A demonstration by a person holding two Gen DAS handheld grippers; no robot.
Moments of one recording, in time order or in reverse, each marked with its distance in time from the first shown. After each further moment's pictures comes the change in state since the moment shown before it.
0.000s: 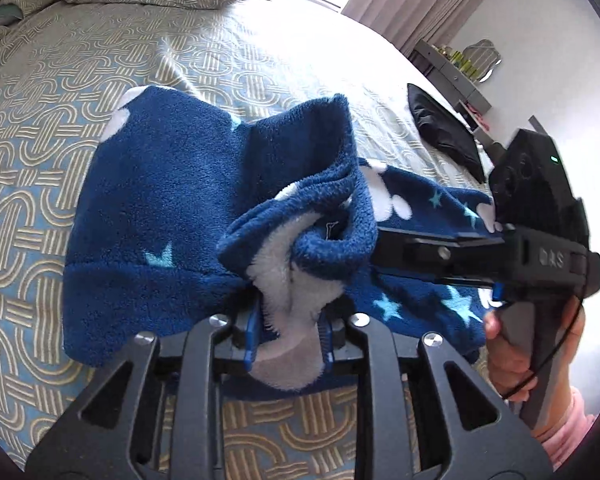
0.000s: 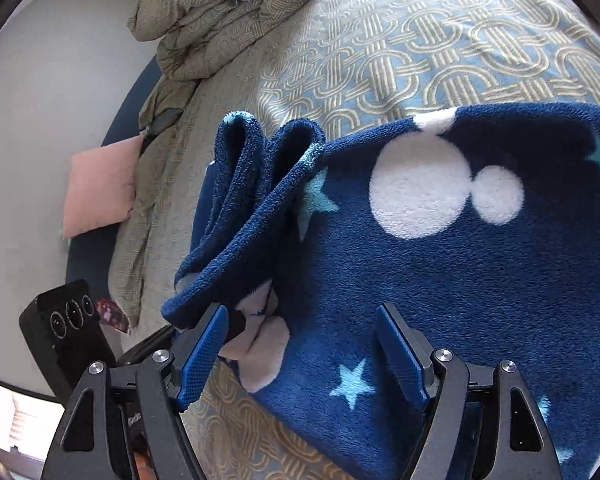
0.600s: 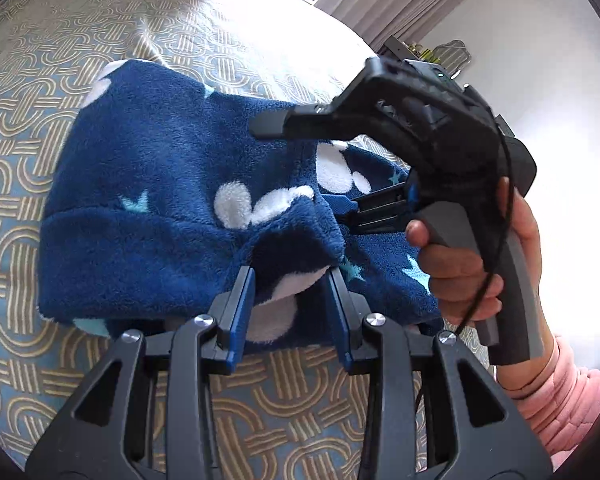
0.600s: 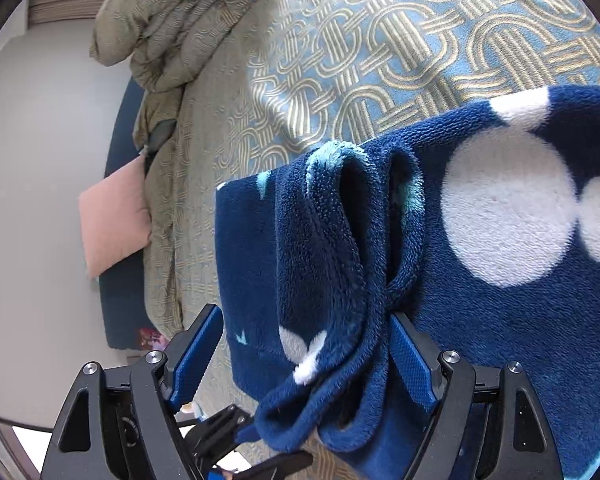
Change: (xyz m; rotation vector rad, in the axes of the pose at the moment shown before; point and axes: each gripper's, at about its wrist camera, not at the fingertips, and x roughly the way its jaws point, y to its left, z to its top) left arm -0.014 0.003 -0.022 -0.020 0.038 -0.135; right arm 0.043 0.007 0.040 0.198 0.103 0.096
